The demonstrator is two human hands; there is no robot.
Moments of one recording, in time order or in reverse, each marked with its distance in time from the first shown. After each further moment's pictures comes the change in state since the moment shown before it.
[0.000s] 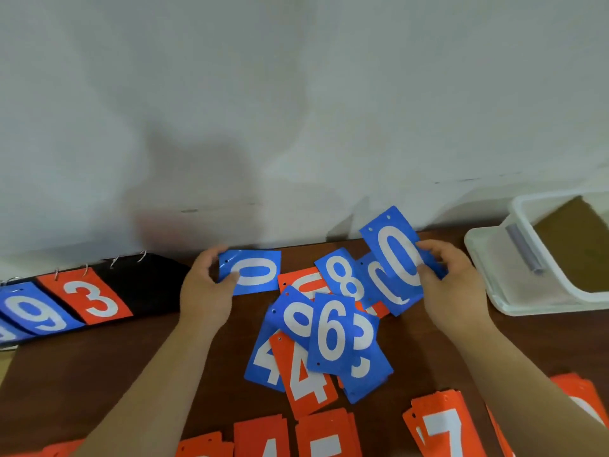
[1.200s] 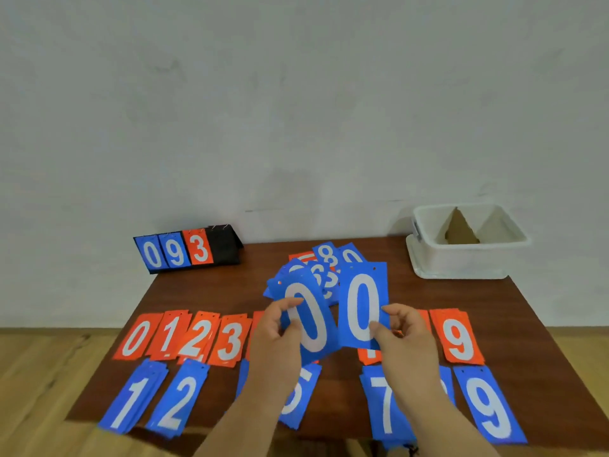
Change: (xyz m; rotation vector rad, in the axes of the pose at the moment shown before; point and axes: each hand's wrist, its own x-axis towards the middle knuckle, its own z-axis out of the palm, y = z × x) left_hand -0.493 0.139 -0.028 -0.349 0.032 0.032; right_hand -0.329 0.003 -0.216 0.538 -0.124 0.104
